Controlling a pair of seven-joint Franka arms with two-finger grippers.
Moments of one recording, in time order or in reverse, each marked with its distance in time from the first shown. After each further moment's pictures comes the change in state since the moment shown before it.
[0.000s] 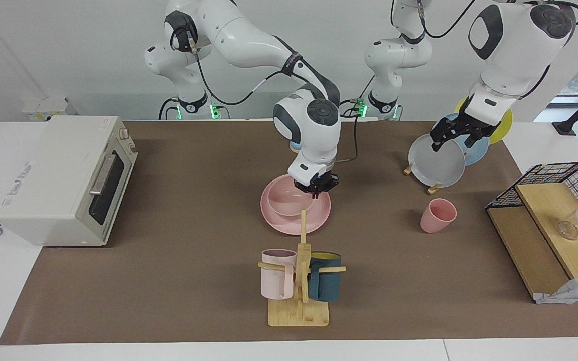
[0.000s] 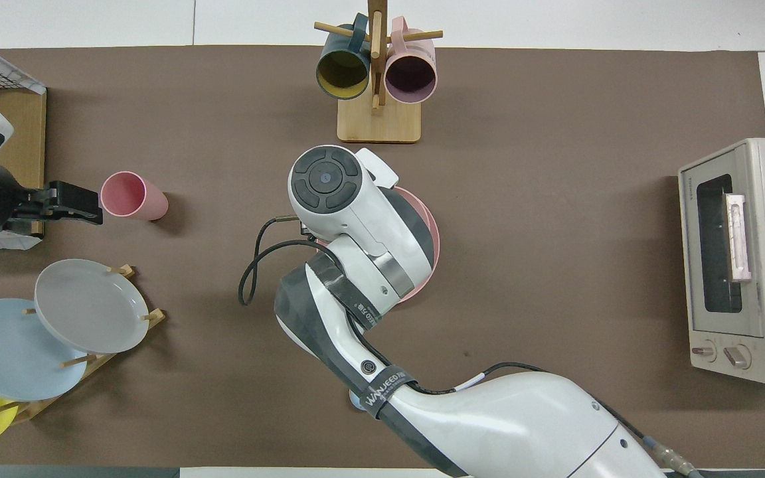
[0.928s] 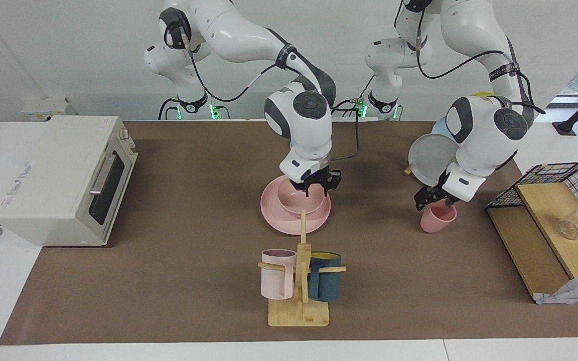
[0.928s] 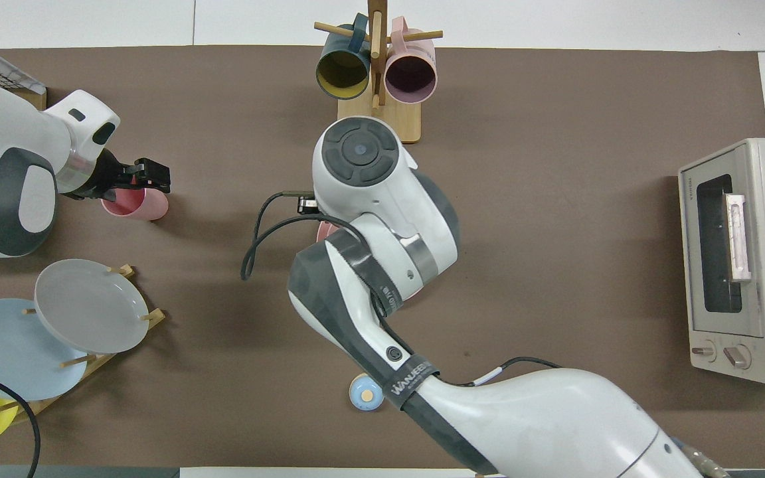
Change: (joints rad) left arm -0.002 0.275 -0.007 -0.095 0.000 0.391 0.001; right arm -0.080 -0.044 -0.002 0.048 0.056 -0.006 0.034
